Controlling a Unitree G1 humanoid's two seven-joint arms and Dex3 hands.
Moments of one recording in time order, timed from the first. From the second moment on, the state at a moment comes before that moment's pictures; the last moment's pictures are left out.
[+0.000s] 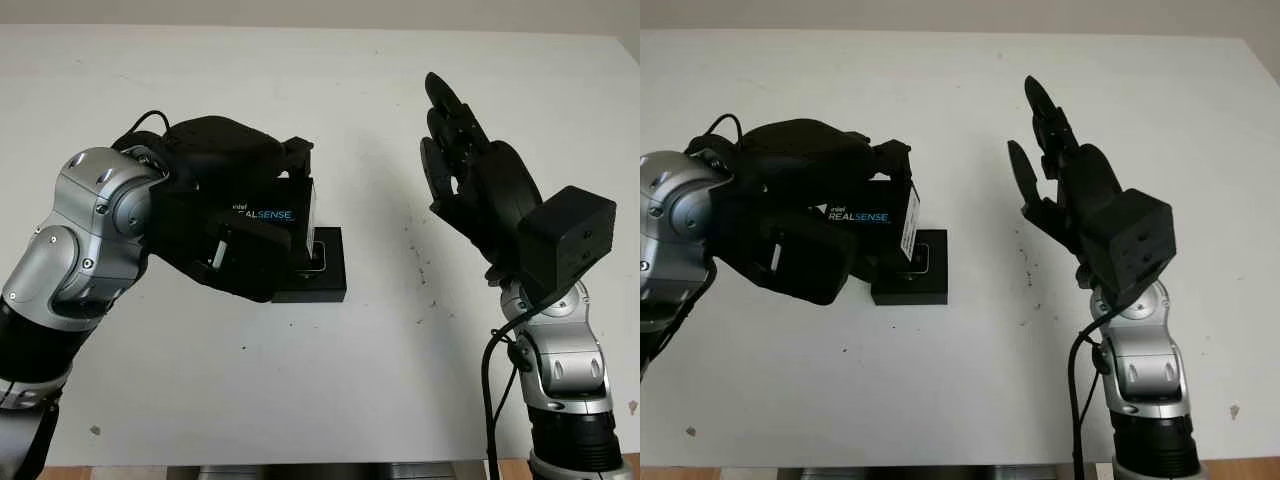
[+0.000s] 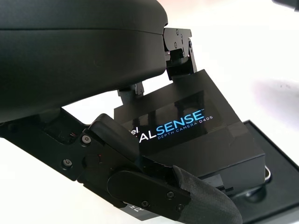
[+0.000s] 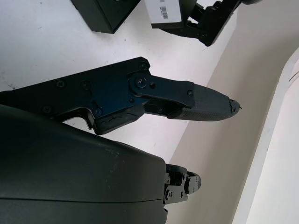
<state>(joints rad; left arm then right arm) -0.77 0.69 -0.28 -0.28 0.71 0.21 -0.97 -0.33 -0.25 -0.06 -0.25 -0.01 0.26 0.16</state>
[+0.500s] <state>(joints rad) -0.83 0.66 -0.32 -0.28 0.62 0.39 -1.16 -0.33 -0.23 -0.04 -0.25 -0.03 0.24 0.15</state>
